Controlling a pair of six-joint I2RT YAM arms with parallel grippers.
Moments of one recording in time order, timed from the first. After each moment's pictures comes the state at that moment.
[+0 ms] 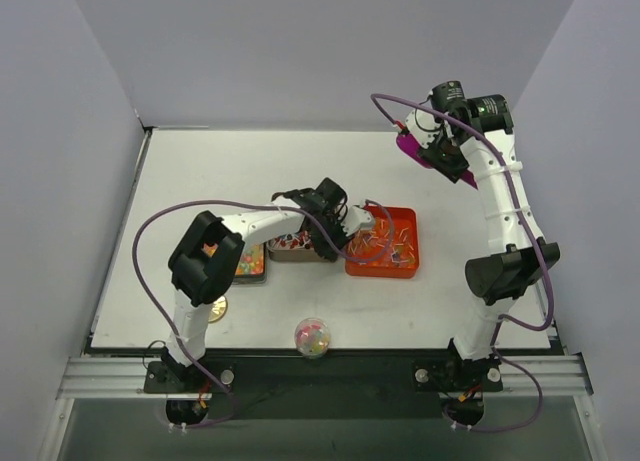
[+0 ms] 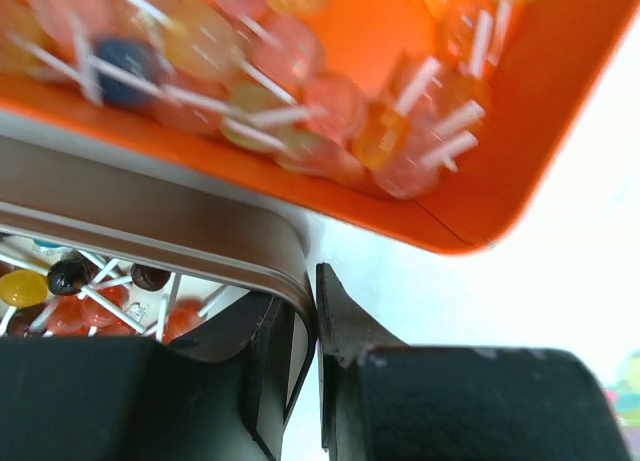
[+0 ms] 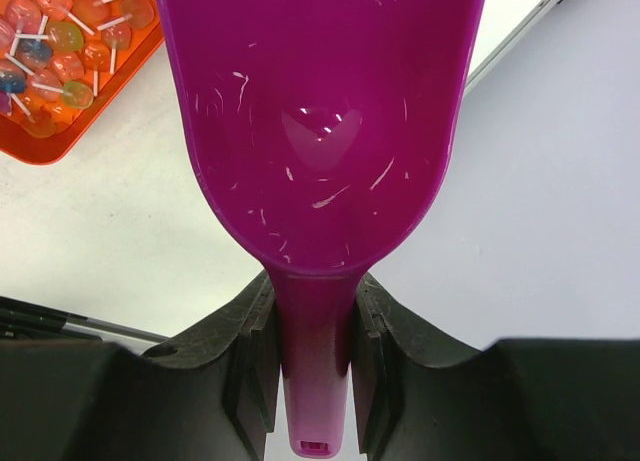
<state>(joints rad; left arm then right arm) -0.76 2.07 1.55 -0.63 0.35 0.39 0.24 1.85 2.21 -1.54 0.26 -0.71</state>
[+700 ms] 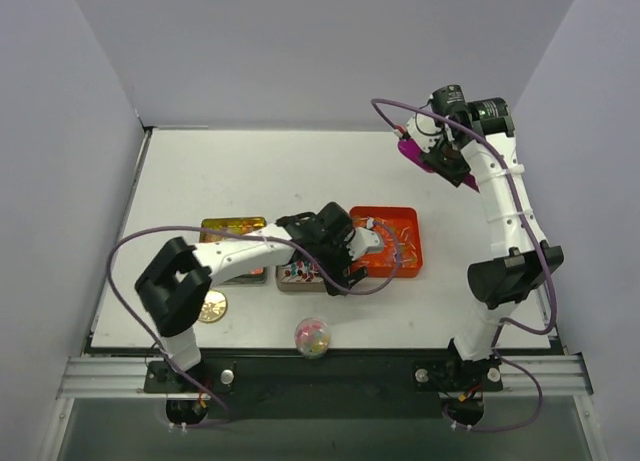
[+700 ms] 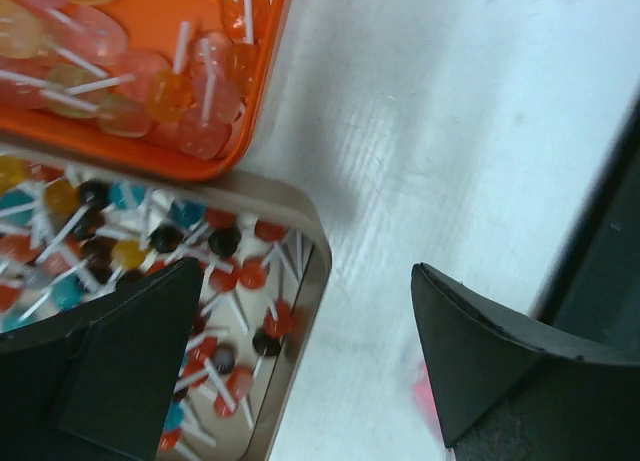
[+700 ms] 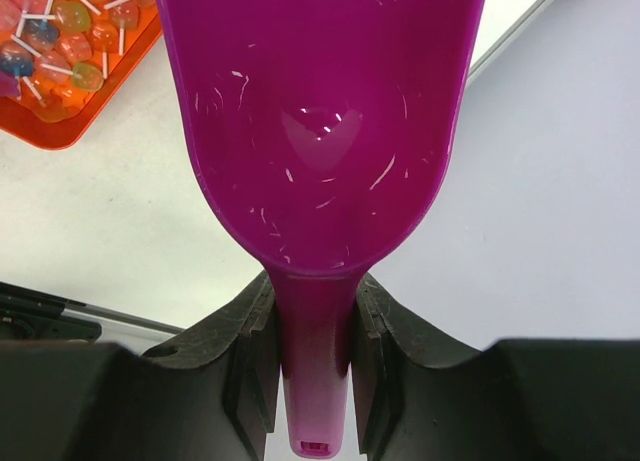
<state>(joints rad) -0.95 1.81 1.29 -0.52 0.26 0.23 0.24 1.82 2.16 -1.54 0.28 -0.71</state>
